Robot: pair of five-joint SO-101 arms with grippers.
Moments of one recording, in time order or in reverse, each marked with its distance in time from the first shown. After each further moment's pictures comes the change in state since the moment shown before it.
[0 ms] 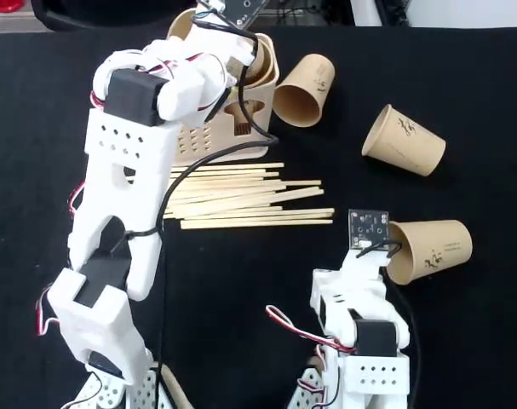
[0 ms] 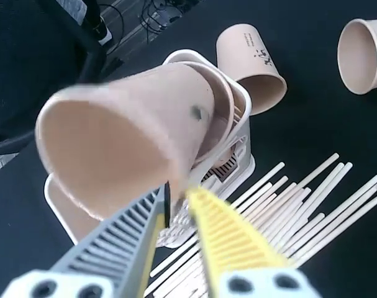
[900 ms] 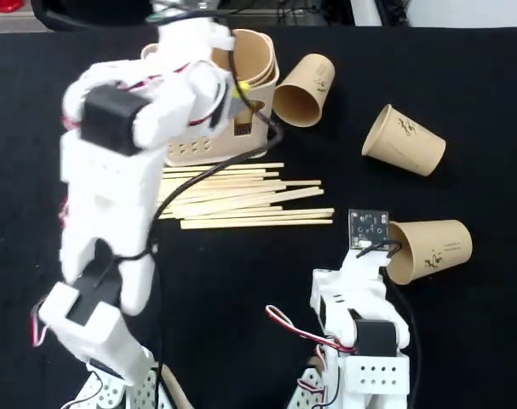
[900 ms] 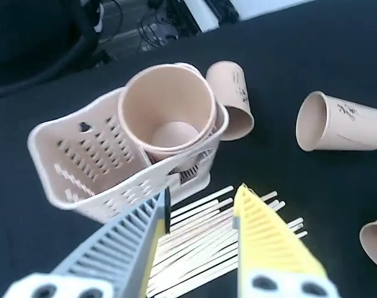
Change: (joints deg) left arm 1.1 -6.9 -6.2 9.1 21.8; right arm 0.0 0.0 0.0 0.0 0.0
